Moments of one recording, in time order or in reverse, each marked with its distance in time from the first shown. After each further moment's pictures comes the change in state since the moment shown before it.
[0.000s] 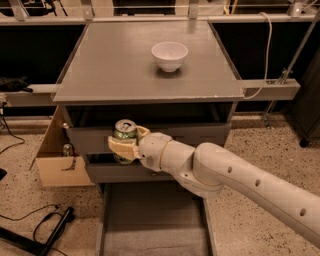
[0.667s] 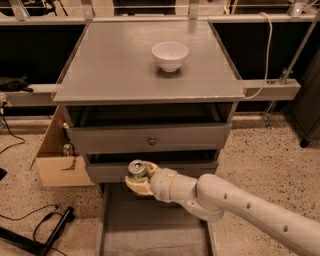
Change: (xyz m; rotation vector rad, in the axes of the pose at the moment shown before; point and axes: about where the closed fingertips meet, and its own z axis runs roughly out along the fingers) arm 0.163 -0.032 -0.017 -0.050 0.139 -0.126
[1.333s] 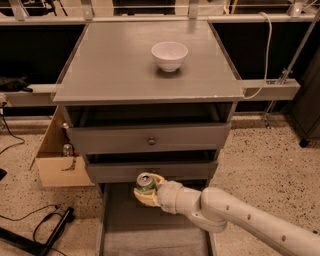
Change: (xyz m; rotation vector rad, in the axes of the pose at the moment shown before) arm 0.074 -0.009 -0.009 0.021 0.045 0.018
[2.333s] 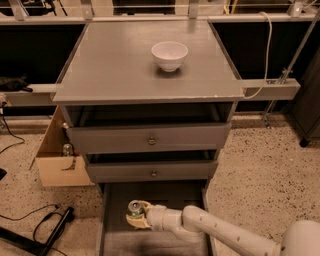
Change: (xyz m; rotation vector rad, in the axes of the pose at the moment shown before) arm 0.186 0.010 0.088 -0.169 0.013 0.095
